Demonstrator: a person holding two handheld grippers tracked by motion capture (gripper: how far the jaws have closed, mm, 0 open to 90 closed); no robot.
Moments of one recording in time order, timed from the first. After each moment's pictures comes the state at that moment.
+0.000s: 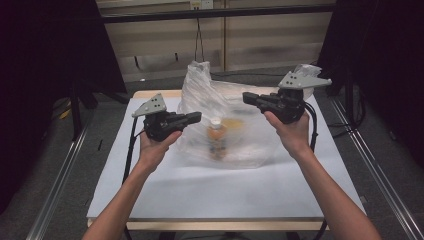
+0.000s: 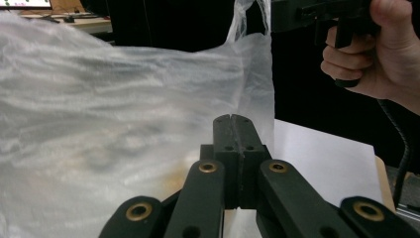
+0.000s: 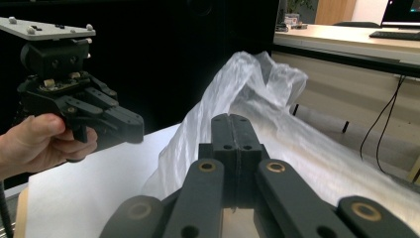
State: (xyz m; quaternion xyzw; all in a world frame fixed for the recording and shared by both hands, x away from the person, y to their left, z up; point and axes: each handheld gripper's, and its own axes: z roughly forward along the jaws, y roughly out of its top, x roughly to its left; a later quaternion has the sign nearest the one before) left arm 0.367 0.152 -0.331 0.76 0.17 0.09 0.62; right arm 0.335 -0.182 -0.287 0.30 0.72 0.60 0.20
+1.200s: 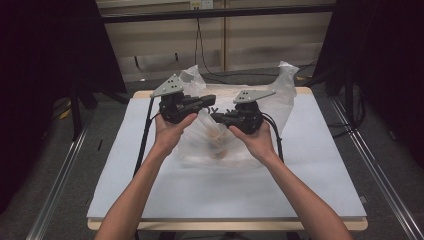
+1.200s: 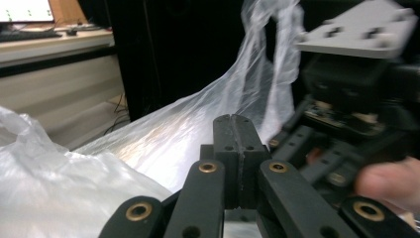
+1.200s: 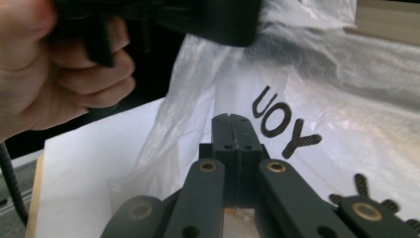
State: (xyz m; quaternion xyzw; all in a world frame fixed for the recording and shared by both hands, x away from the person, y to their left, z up) left arm 0.395 0.113 -0.315 0.76 0.18 0.10 0.62; right arm 0.362 -0.110 -0.348 0.28 0.77 0.56 0.12
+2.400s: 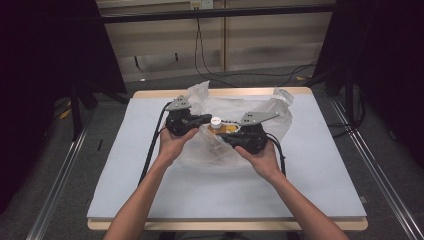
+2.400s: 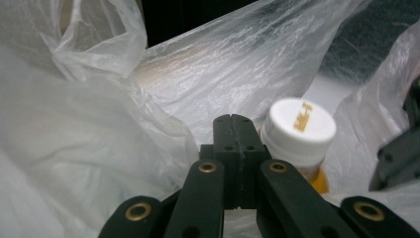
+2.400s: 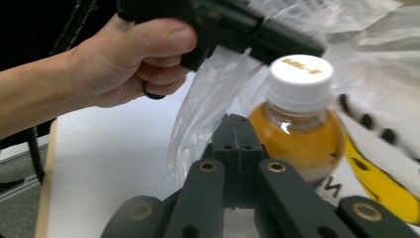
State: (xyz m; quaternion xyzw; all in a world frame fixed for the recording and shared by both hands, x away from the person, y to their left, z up) left arm 0.412 0.117 -0.389 0.80 0.24 0.09 0.54; right arm 0.336 -0.124 -0.393 0.29 0.78 0.55 0.11
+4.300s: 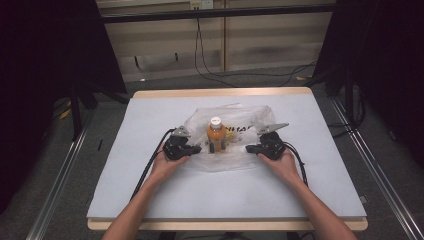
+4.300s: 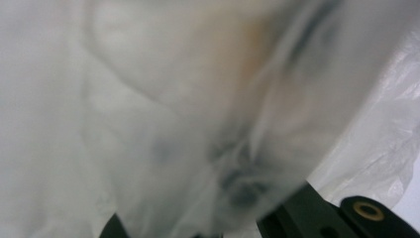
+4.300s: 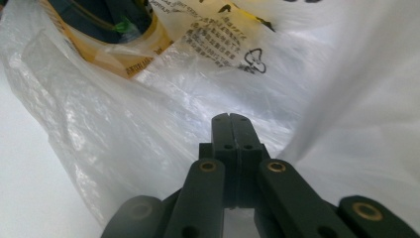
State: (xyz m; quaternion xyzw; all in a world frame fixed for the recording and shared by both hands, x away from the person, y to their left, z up) left arm 0.406 0.145 -0.486 0.88 0.25 0.05 0.40; right arm 0.367 -0.196 -0.490 0.40 0.82 0.40 0.10
